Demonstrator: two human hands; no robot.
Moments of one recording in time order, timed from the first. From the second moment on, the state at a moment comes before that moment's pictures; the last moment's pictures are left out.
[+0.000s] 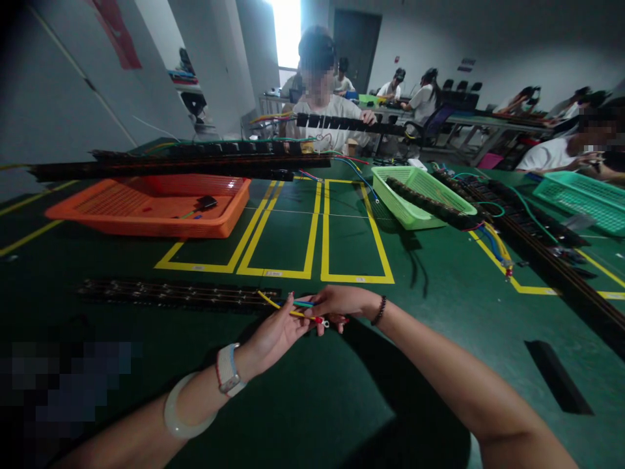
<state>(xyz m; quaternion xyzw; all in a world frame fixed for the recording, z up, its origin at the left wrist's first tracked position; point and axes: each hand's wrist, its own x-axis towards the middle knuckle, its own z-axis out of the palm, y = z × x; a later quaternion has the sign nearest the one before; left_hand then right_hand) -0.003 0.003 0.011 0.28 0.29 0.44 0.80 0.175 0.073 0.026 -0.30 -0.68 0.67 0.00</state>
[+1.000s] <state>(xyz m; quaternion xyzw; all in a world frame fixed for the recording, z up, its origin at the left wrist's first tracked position) -0.002 0.006 0.003 0.26 0.33 0.49 0.76 0.145 0.016 0.016 -0.44 -0.88 -0.19 -0.01</state>
